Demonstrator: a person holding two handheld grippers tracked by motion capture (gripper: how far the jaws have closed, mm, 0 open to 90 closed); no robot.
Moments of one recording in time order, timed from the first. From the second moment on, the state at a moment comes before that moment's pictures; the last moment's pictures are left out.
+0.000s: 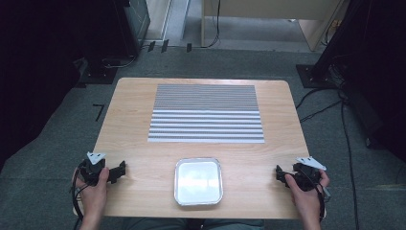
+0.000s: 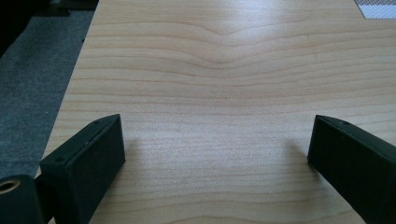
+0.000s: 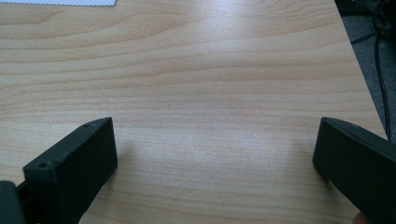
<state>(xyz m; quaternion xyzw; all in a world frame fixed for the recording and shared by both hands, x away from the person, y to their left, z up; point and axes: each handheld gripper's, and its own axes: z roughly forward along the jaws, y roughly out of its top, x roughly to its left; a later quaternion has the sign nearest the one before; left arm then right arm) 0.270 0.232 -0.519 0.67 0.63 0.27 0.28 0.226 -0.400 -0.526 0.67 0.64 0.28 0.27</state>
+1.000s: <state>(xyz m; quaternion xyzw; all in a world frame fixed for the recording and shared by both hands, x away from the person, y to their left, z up) 0.254 0.199 -0.494 0.68 0.60 0.26 0.35 0.209 -0.383 -0.501 0.66 0.62 0.33 0.27</state>
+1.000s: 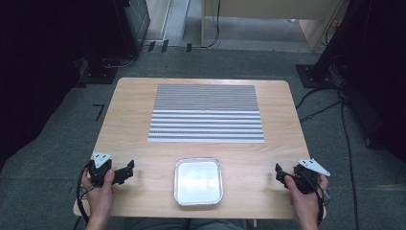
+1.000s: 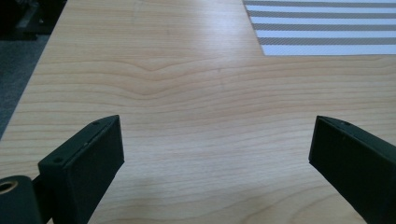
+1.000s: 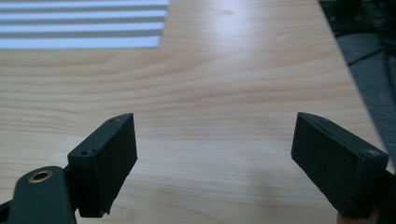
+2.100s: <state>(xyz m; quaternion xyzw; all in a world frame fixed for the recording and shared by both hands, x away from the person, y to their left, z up) 0.240 0.135 -0.482 0.70 0.56 0.23 0.38 0.194 -0.302 -0.475 0.60 0.65 0.36 0.28</state>
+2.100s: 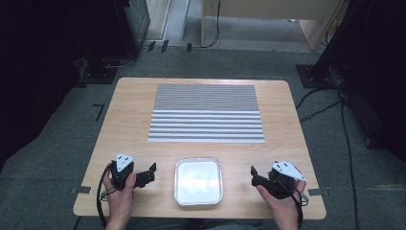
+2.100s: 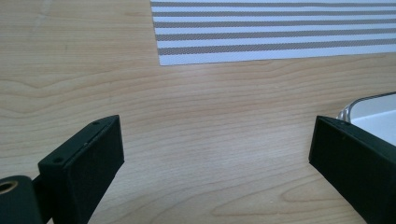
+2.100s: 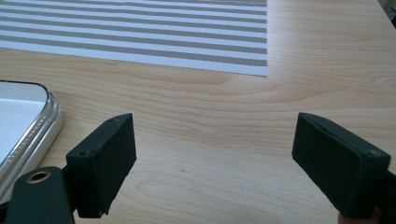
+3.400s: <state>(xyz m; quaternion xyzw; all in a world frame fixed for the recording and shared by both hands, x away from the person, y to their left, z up) 0.212 0.083 -0.480 0.72 0.53 0.17 0.42 0.185 -0.232 -0.474 0.56 0.67 0.40 0.27</state>
